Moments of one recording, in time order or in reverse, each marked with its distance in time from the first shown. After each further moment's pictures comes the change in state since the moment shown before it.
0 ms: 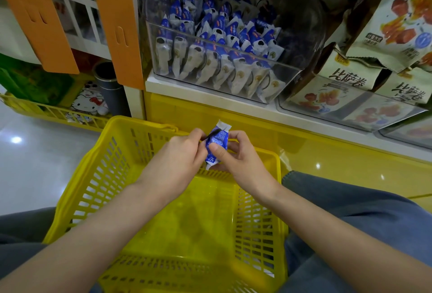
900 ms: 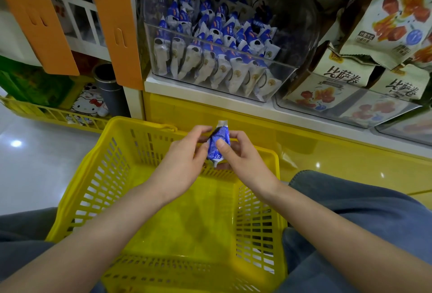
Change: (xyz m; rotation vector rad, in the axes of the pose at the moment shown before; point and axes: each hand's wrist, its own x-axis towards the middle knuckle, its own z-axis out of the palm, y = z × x) left_hand -0.001 0.005 0.010 -0.344 -0.034 -0.088; right_hand -0.001 0.004 -0.007 -0.057 -0.006 -0.012
